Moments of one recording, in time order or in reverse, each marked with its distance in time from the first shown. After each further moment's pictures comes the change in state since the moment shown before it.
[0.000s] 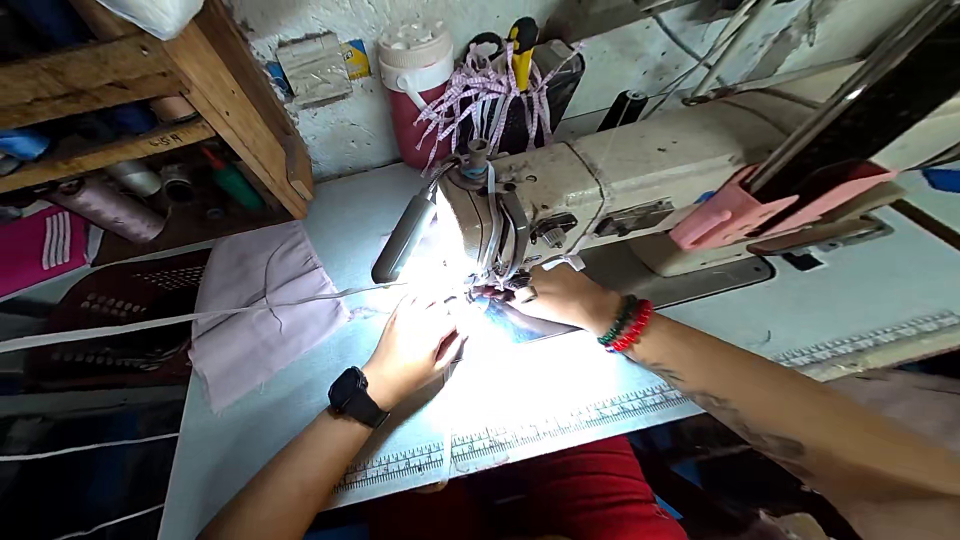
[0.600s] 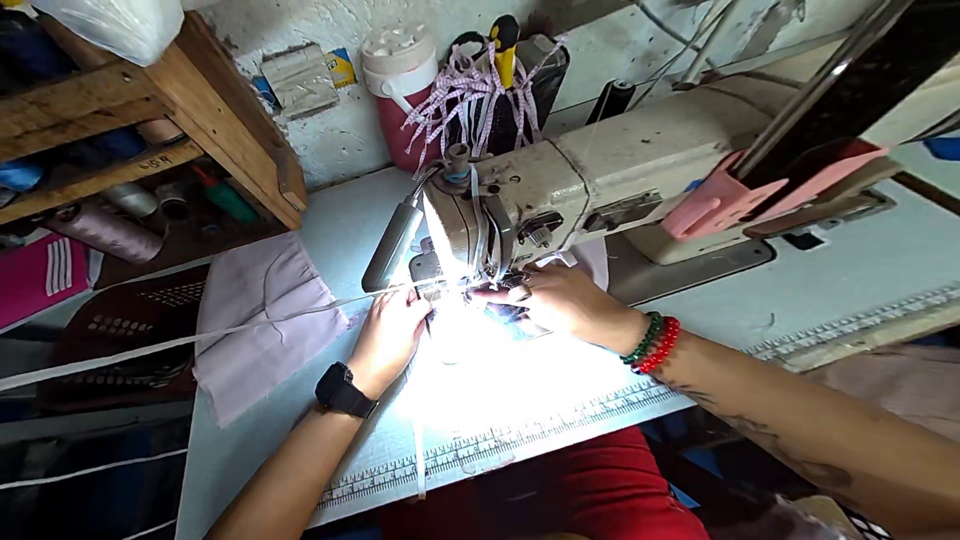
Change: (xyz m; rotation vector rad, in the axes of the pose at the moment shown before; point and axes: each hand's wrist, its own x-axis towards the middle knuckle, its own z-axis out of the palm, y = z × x) left_hand -0.001 -0.026 -0.012 0.047 -0.036 -0.189; right_hand -0.024 0.003 0.019 -0.015 0.112 -0.063
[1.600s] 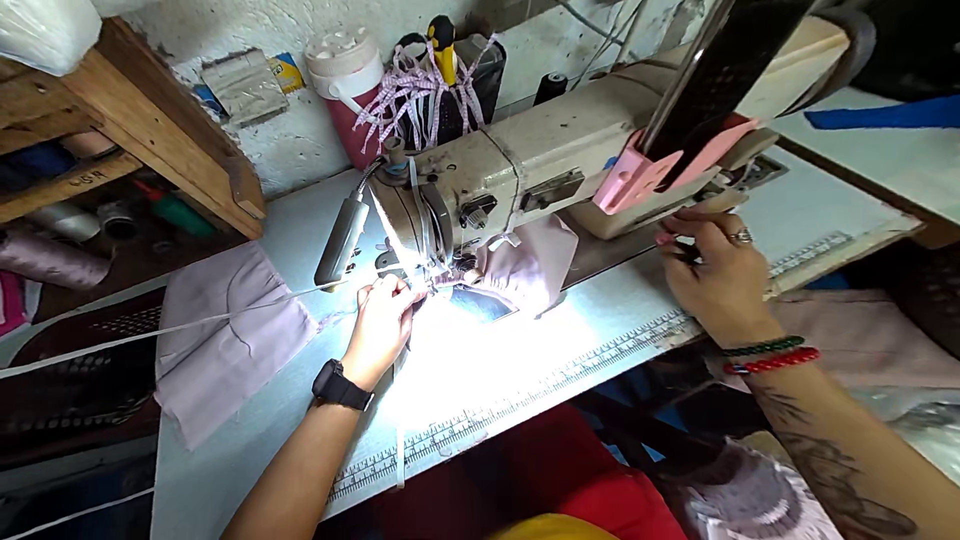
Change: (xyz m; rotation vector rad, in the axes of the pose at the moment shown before) left_hand 0.012 0.012 0.025 -0.160 0.090 0.022; right_hand -0.165 0.085 -0.032 -0.046 0.622 0.644
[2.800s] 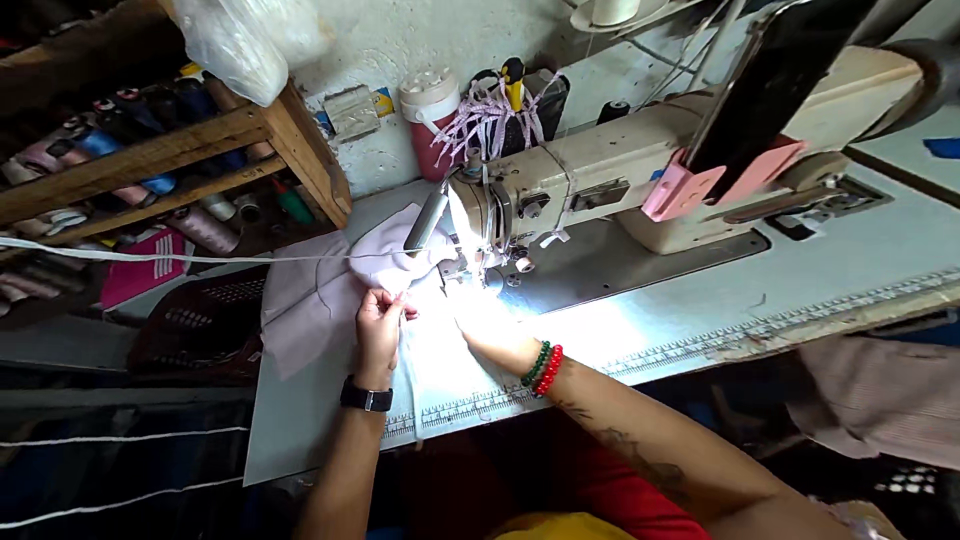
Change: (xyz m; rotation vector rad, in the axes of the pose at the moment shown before) left_hand -0.051 0.023 -0.060 -0.935 0.596 -0.673; right_hand -0.020 -0.291 0.081 0.357 -0.707 -0.276
